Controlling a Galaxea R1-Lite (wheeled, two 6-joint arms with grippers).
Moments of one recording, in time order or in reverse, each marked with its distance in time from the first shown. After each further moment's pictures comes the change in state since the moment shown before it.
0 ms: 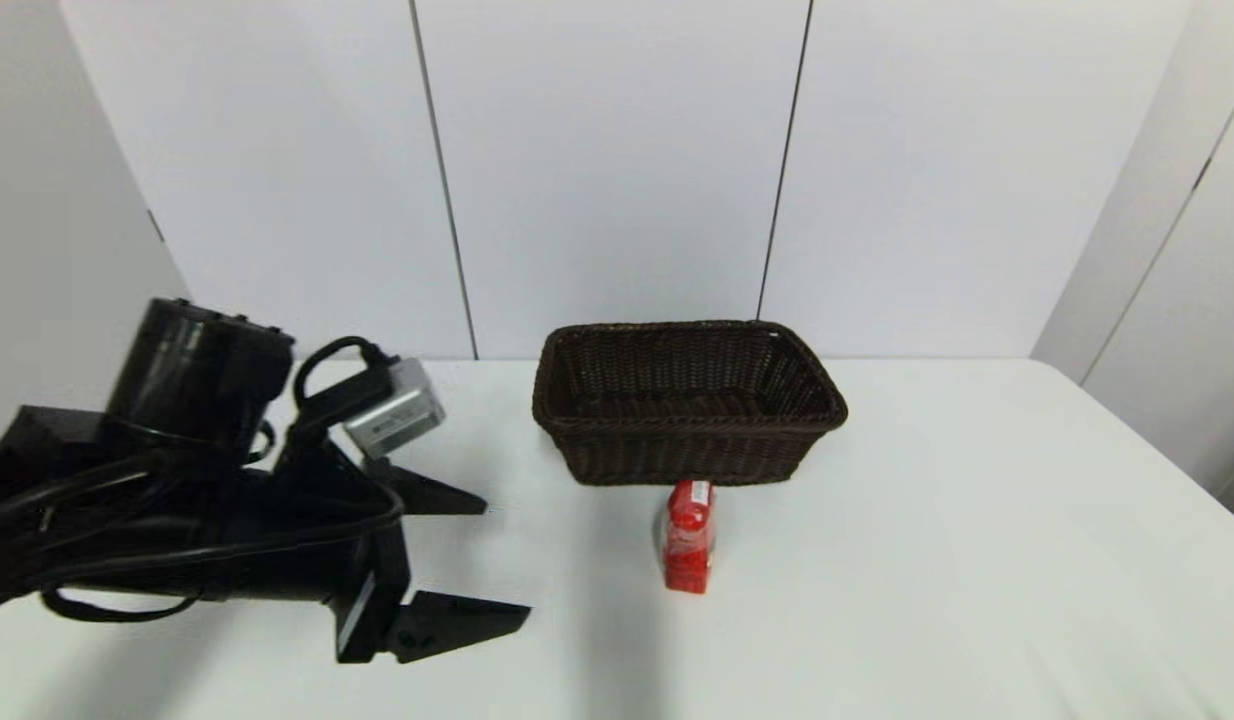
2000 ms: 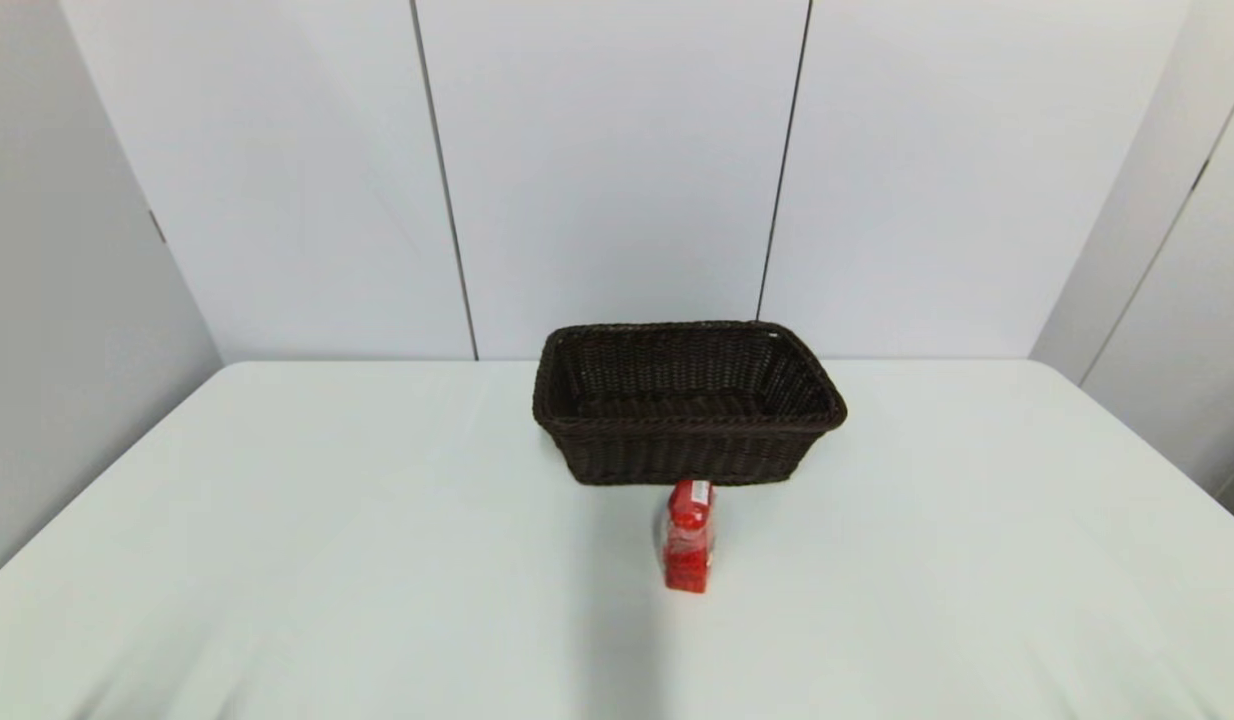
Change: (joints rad) left arm 0.498 -1.442 0.785 -0.042 0.545 -0.282; right arm 0.000 0.000 0.000 0.000 0.000 0.000
